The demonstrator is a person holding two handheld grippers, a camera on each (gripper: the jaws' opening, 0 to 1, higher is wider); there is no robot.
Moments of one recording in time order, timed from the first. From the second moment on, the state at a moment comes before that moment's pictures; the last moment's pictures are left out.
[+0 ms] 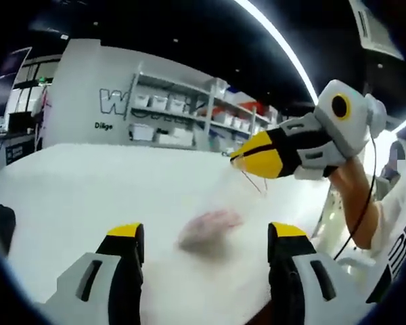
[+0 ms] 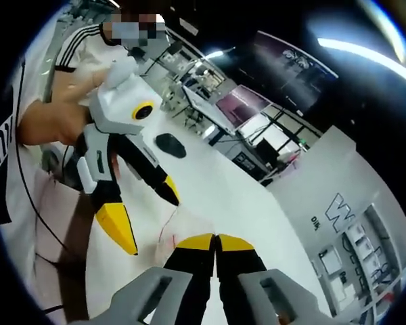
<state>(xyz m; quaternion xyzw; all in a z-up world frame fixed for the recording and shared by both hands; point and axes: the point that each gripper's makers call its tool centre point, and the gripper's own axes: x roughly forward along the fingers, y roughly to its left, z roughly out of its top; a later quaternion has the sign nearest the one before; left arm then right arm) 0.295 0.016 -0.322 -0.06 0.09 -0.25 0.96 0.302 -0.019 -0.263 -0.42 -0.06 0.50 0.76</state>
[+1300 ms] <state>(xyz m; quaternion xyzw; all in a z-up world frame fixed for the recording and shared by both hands) 0.309 0.021 -0.324 -0.06 0.10 -0.24 0.96 0.388 -0.031 -0.236 -0.41 -0.06 0.45 0.79</state>
